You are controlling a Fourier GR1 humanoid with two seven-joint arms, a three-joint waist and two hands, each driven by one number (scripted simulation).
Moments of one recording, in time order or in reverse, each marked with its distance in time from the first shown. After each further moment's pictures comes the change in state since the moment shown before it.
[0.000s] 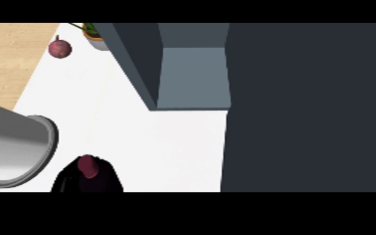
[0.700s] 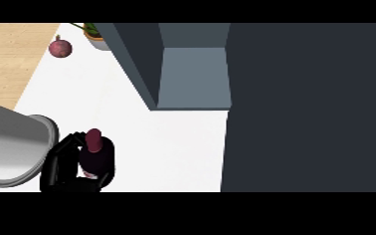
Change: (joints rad) left arm -0.112 0.021 0.036 -0.073 -0.087 0.161 -0.042; right arm 0.020 0.008 0.005 0.004 0.005 0.019 -0.019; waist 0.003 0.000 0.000
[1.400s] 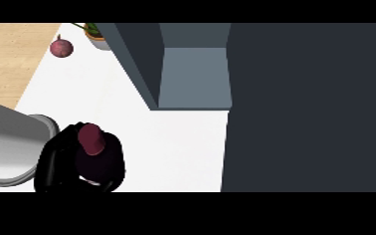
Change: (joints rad) left arm 0.063 -0.069 -0.132 -0.447 0.057 0.033 0.310; right arm -0.036 0.004 -0.030 0.009 -0.006 -0.001 0.011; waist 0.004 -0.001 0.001
